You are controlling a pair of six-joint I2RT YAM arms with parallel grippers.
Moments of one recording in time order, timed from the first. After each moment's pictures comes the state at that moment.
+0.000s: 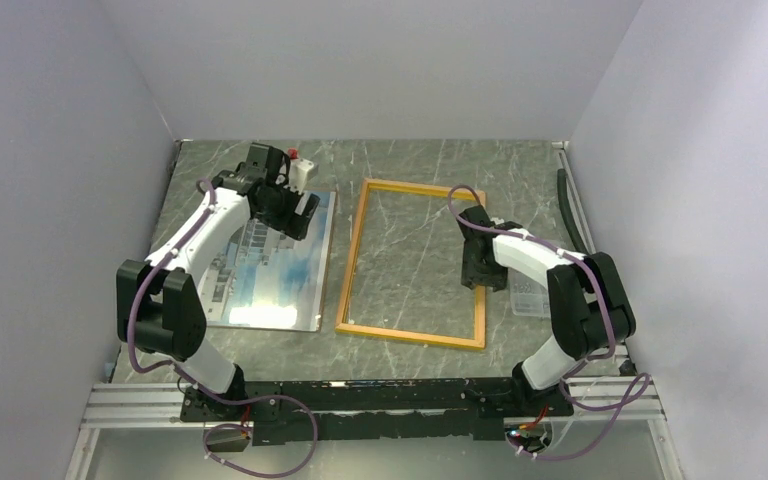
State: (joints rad) left arm -0.26 1.59 1.34 -0.76 0.11 0.23; right arm 0.34 1.59 0.89 -0.65 0.30 0.49
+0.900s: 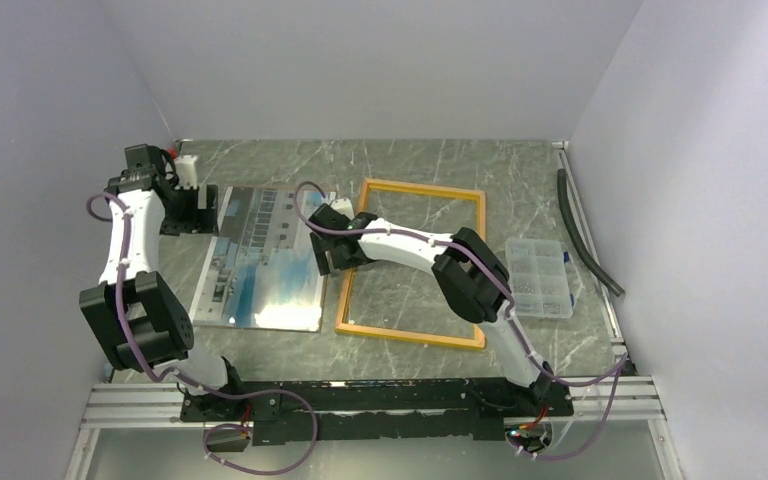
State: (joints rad) left arm 0.29 1.55 1.39 -0.93 0.16 0.27; right arm 0.92 2.21 1.74 -0.63 0.30 0.59
